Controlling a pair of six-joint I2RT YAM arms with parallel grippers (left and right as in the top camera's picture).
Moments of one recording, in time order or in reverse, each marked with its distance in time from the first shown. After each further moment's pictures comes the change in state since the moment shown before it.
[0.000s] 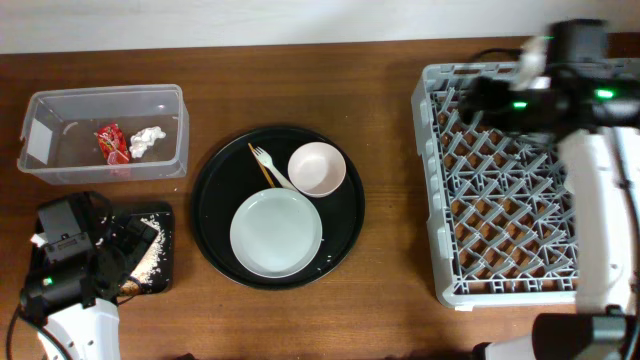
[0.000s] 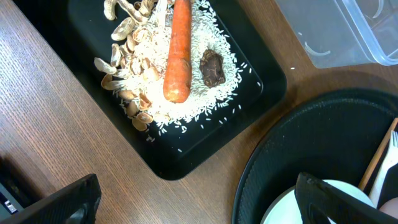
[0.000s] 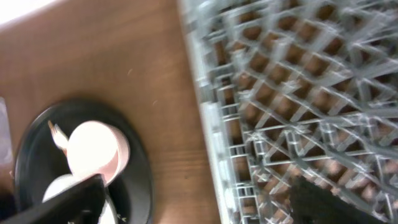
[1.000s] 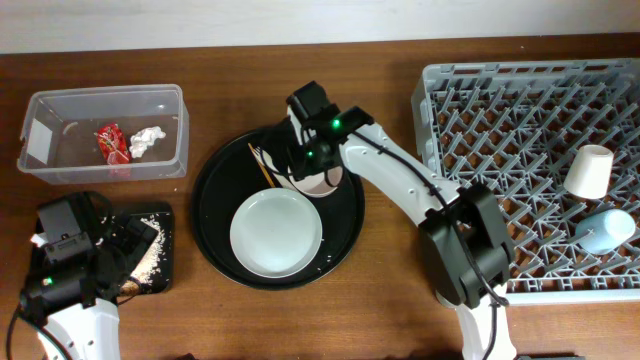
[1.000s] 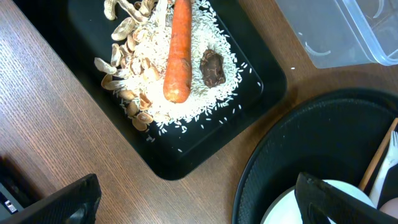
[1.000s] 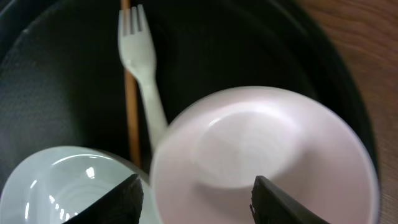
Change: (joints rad) left arm 0.000 0.000 0.000 0.000 0.000 0.000; right arm 0.641 0.518 0.000 0.396 0.050 -0.042
